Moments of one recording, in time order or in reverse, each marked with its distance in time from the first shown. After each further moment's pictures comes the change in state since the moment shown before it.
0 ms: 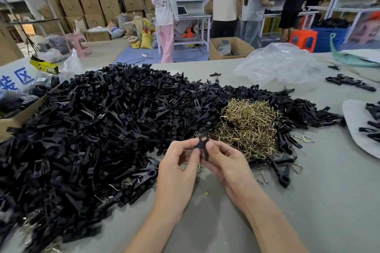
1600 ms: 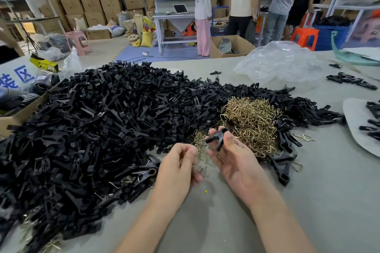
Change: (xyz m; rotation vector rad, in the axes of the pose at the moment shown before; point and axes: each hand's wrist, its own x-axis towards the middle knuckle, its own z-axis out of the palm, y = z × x) left_hand 0.003 -0.002 -0.007 -0.003 -0.165 -0.203; right_hand -0.002 -0.021 -0.005 0.313 -0.048 0.052
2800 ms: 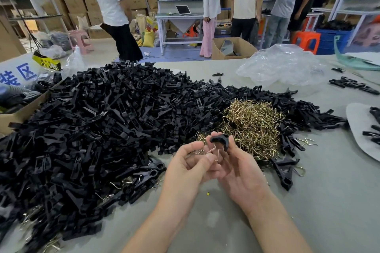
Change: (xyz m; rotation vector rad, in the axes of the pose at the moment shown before) left_hand -0.009 0.014 0.017 -0.620 -0.027 -0.125; right_hand 0.000 0.006 -0.001 0.170 0.009 0.151
